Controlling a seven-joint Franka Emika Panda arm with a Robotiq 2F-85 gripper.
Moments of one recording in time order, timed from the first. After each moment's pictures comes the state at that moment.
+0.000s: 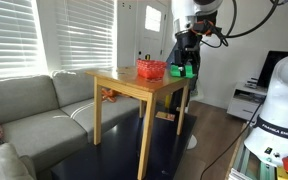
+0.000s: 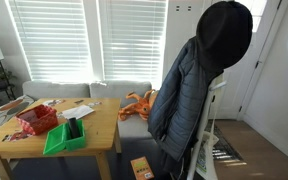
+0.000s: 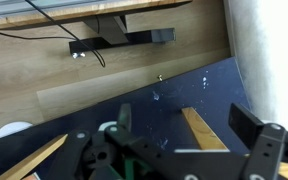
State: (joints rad) arm 0.12 -0.42 0.26 -2.43 0.18 1.76 0.43
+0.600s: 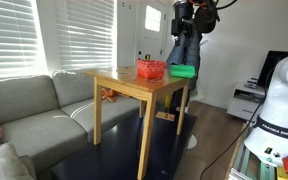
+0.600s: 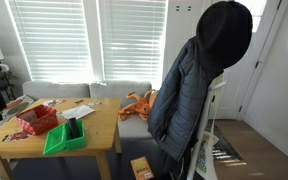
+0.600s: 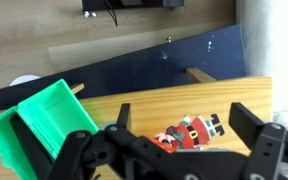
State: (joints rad) arm 0.08 -0.38 0.17 -2.12 0.04 1.61 0.29
